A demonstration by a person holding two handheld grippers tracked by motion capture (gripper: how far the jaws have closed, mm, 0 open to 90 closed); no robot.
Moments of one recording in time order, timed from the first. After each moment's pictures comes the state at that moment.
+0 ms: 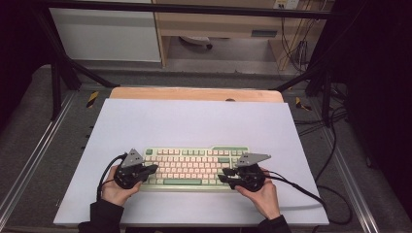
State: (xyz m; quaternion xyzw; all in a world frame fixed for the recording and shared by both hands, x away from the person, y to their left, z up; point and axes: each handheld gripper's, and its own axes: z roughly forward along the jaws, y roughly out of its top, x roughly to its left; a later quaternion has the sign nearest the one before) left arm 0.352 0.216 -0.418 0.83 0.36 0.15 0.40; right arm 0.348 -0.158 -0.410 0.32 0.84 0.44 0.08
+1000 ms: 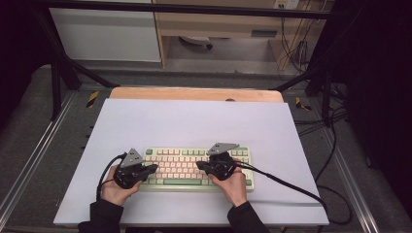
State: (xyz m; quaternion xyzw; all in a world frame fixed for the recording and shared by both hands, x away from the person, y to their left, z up) left arm 0.353 0.217 -0.418 0.83 0.36 0.15 0.40; right arm 0.381 -0.084 -0.414 0.33 0.83 0.43 0.08
